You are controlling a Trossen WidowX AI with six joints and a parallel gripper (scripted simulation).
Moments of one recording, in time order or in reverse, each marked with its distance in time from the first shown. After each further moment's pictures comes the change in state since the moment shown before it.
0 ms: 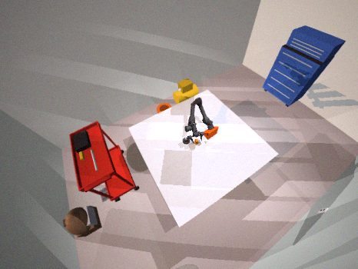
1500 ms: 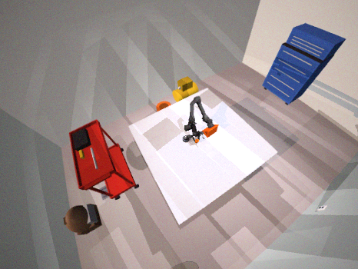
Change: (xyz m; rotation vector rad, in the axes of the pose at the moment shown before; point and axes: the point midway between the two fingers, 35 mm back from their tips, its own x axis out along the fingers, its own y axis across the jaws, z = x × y) arm 0.020 -0.002 -0.026 -0.002 -0.004 -0.022
